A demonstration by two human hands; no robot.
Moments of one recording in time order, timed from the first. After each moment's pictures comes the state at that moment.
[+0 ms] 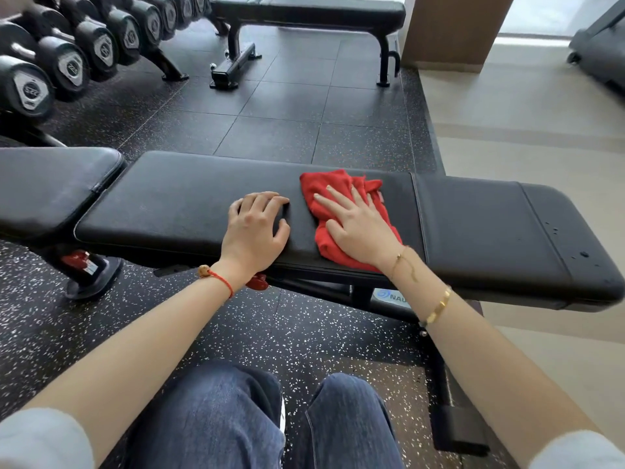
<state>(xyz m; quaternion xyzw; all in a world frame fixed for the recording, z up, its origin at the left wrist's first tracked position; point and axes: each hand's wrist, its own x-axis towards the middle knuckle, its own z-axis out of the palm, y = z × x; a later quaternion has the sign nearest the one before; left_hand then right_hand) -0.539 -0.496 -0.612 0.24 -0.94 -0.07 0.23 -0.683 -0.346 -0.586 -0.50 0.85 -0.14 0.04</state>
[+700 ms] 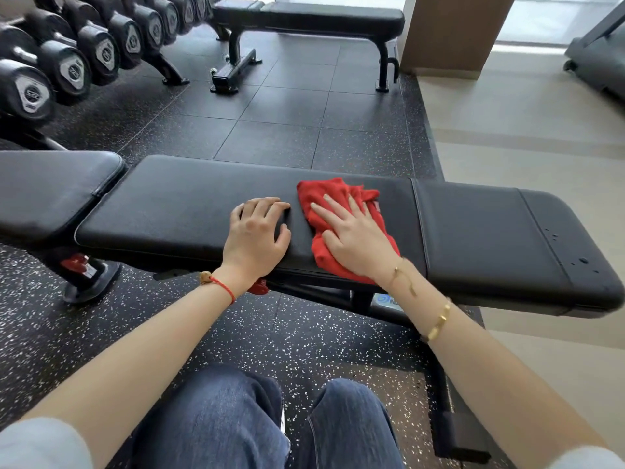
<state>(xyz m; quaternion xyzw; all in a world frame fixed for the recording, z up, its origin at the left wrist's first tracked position) -0.538 -0.494 -0.612 0.24 -0.94 -0.07 0.23 -0.671 -0.345 -0.587 -0.51 0.85 -0.13 0.01</state>
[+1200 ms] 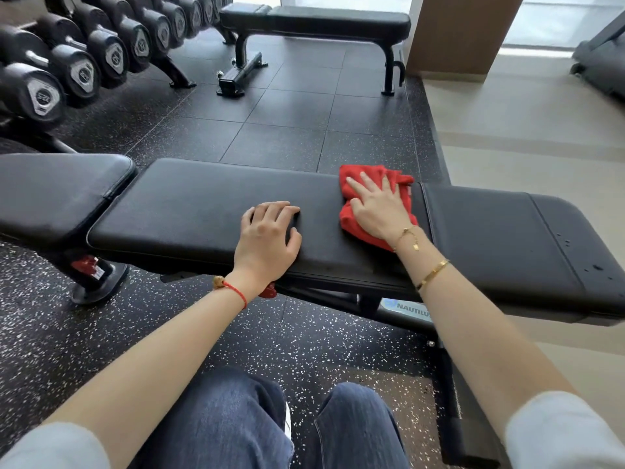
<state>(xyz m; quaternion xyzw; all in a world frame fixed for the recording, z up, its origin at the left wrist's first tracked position) -0.538 -0.492 -0.610 0.24 -0.94 -0.08 0.23 -0.729 -0.374 -0.578 -0.40 0.91 -0.10 0.04</state>
